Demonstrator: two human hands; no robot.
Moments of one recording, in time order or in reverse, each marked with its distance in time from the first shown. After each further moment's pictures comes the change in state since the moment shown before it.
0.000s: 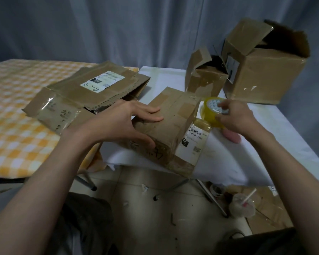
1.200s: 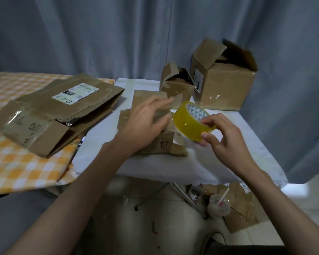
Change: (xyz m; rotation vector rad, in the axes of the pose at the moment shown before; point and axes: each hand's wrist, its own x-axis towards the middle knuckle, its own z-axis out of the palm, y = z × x) left_hand 0.058 0.082 0.051 -0.077 0.355 0.048; right_hand -0.092 0.041 -0.028 0.321 0.298 -0.522
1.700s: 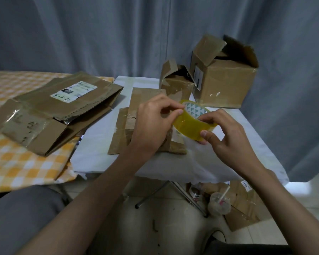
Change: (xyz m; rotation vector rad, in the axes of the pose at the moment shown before) left_hand 0.004 0.026 0.027 -0.253 0.369 0.043; right_hand -0.001 -0.010 -0.009 -0.026 -0.023 -0.053
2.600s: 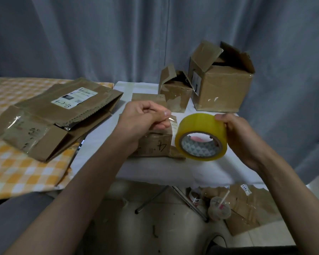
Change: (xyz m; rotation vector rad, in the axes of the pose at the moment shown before) left_hand 0.014 0.014 -0.040 -0.584 -0.178 -0.695; right_hand 0.020 -0.014 -0.028 0.787 -0.115 0.599
